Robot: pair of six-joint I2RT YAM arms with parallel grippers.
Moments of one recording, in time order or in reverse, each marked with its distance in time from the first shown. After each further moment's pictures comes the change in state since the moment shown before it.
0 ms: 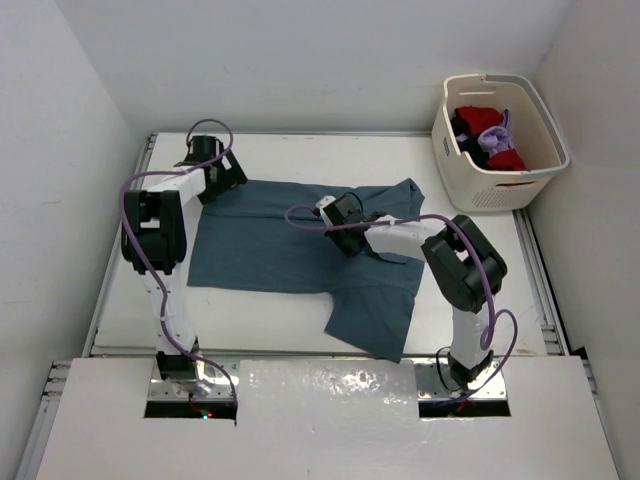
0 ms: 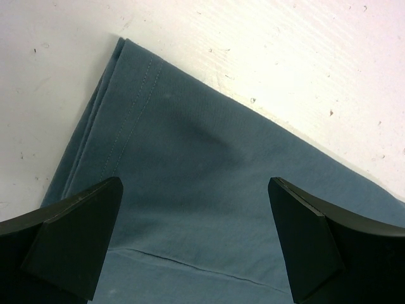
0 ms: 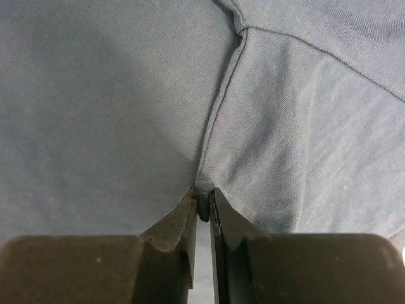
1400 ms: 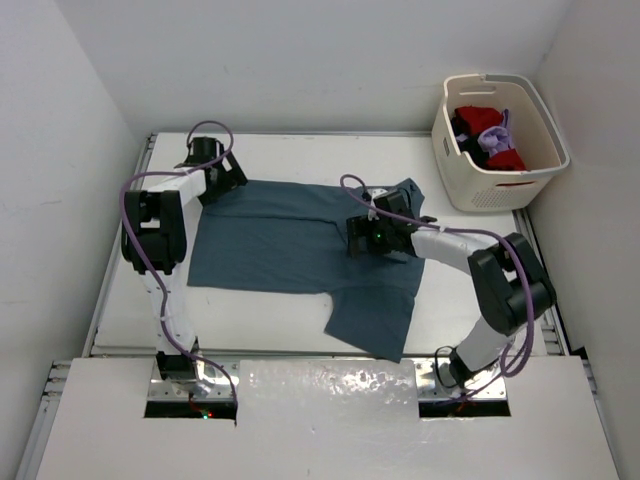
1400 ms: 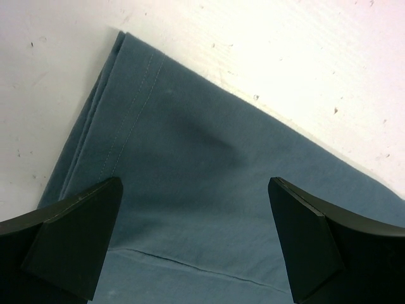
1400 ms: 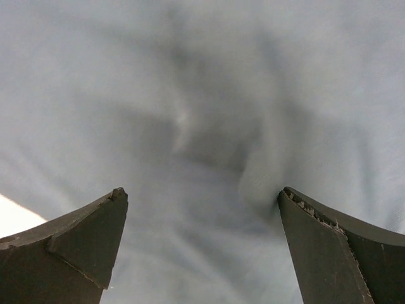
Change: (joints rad) left arm -0.001 0.000 -0.018 0.011 0.001 -0.003; right arm -0.224 -0.245 -0.254 0.128 -0.337 0.382
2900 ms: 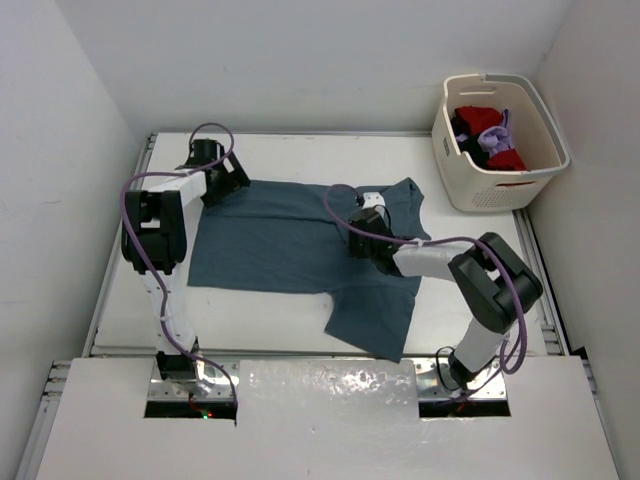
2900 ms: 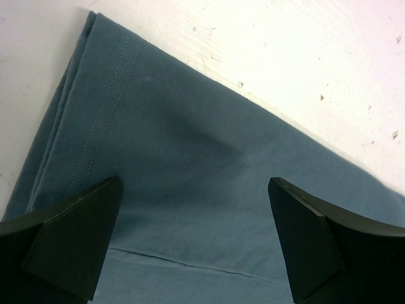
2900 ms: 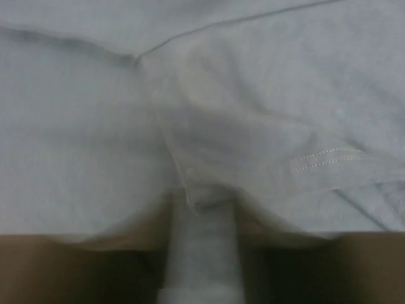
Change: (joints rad) left arm -0.001 0.000 -0.018 0.023 0.063 -0.026; right arm 0.166 0.035 -0.100 0.307 0.399 0.189
